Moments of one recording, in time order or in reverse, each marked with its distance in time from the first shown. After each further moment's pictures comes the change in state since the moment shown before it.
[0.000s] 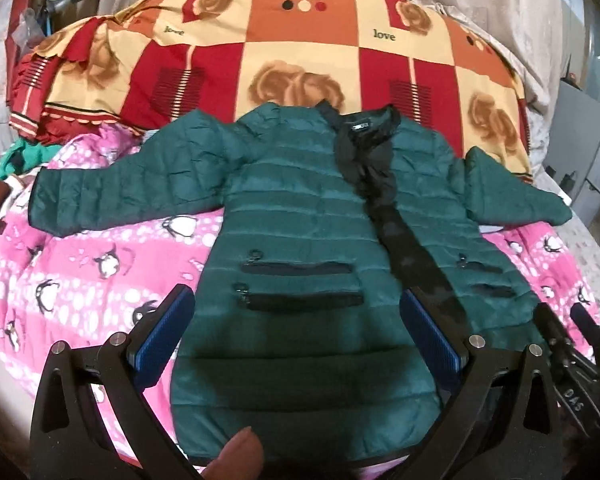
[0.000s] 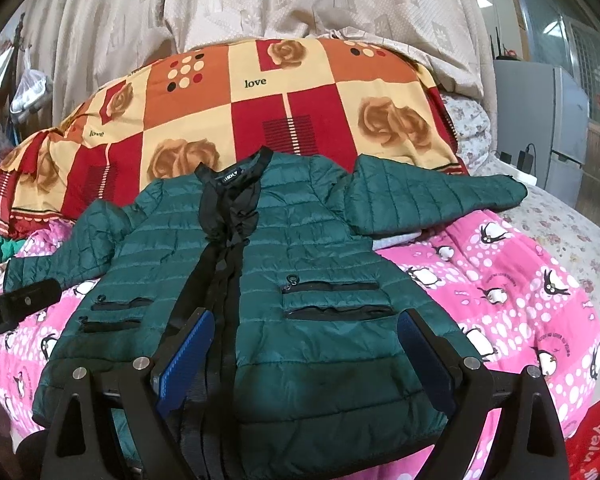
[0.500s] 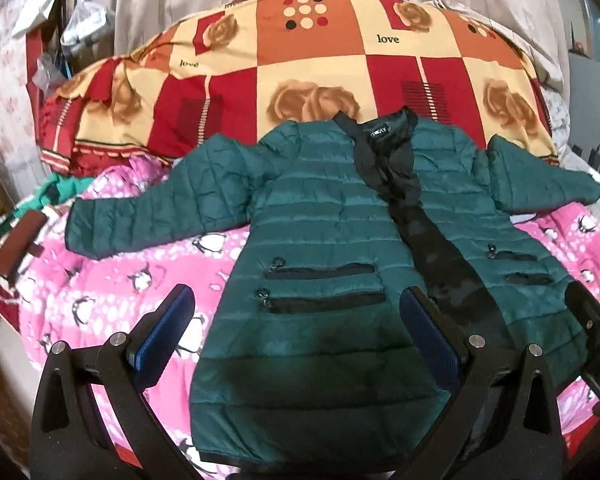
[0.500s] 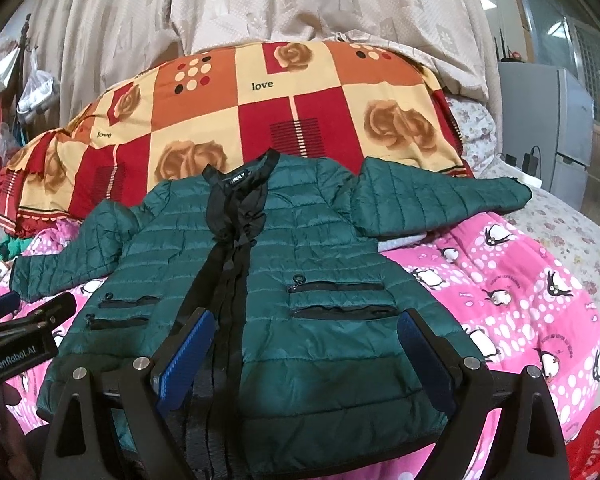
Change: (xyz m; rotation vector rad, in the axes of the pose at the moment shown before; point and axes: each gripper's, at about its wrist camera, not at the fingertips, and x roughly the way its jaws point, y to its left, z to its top) left arm -0.005 -0.024 -0.019 0.104 -0.100 0.187; right arm -0.003 0.003 -0.001 -0.007 -0.003 0.022
